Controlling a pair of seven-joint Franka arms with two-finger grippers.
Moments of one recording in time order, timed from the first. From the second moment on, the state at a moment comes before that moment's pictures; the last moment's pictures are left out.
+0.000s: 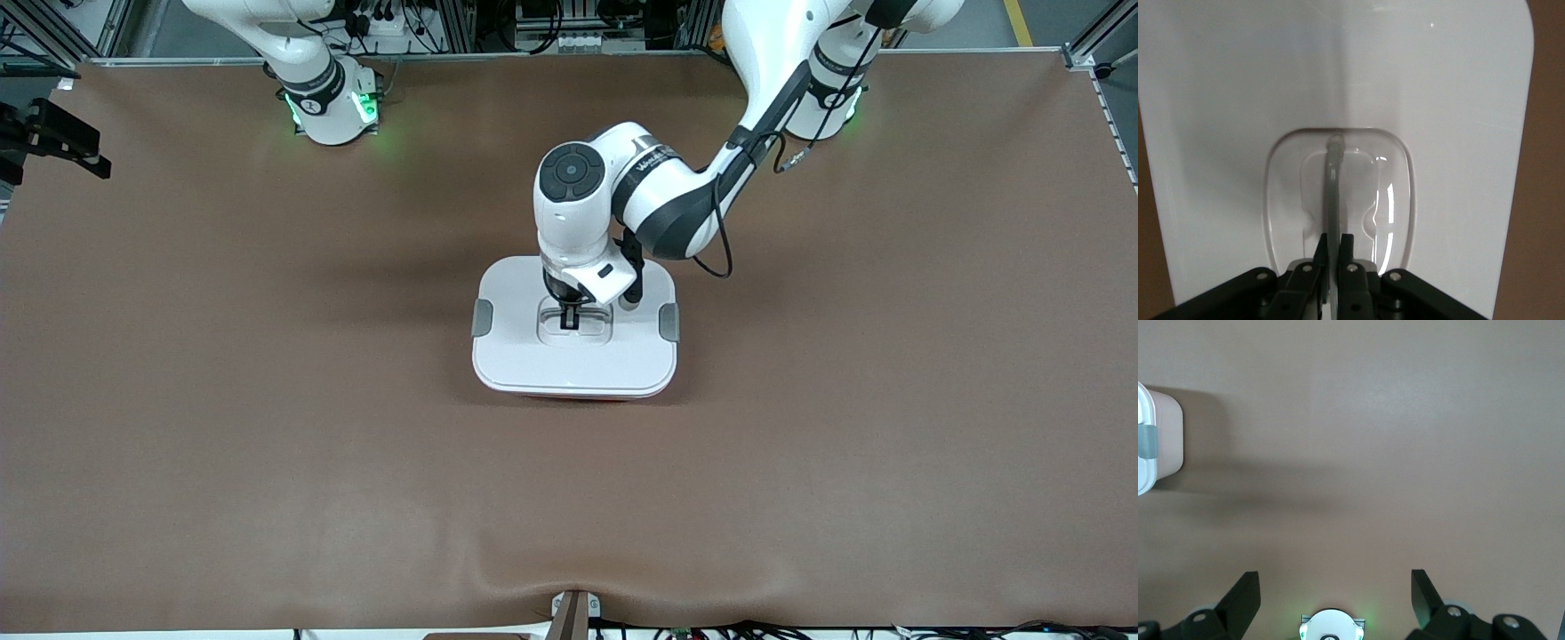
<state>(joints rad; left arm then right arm) -0.65 0.65 -0.20 -1.35 0.16 2.04 -2.42 -0.03 -0.03 0.00 -1.42 -0.01 1.30 -0.11</state>
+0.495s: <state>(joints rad) -0.63 0.66 -0.20 -1.35 0.13 2.06 -2.42 -0.03 -0.03 0.00 -1.42 -0.01 1.30 -0.11</state>
